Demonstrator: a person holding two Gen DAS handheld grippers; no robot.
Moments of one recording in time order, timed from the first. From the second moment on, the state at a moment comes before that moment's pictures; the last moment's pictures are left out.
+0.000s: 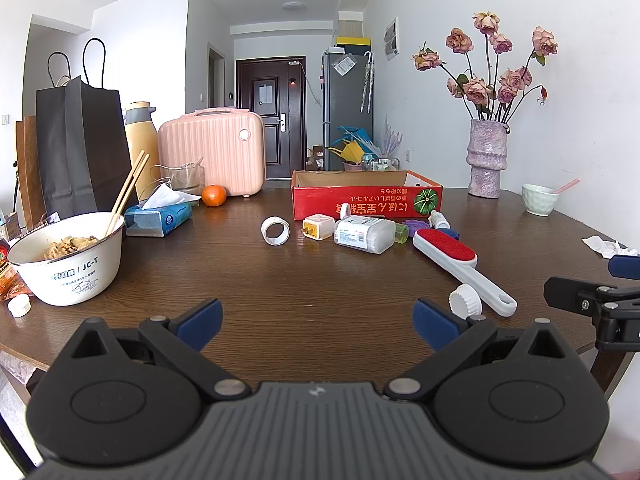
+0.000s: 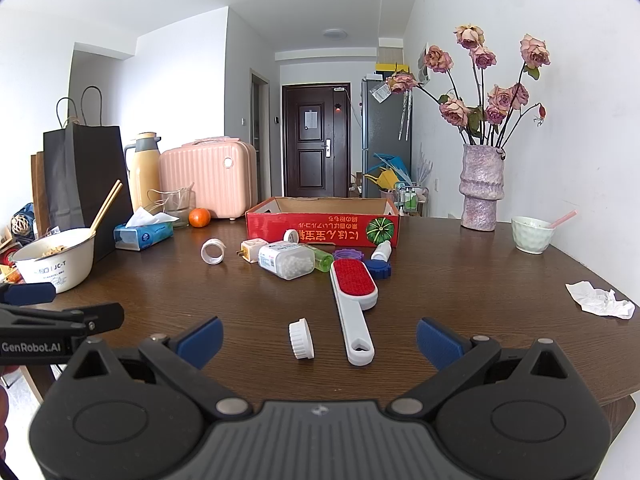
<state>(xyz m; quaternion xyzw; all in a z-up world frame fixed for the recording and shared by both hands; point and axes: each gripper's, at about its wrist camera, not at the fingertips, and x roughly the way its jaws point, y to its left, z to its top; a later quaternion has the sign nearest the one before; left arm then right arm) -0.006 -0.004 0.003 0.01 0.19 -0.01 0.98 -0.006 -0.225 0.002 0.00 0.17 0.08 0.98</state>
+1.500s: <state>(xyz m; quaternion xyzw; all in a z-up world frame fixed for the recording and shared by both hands) 0.072 0.008 -0.024 0.00 0.25 -0.01 0.97 0.080 -0.198 -0.030 -0.03 0.24 0.11 0.96</state>
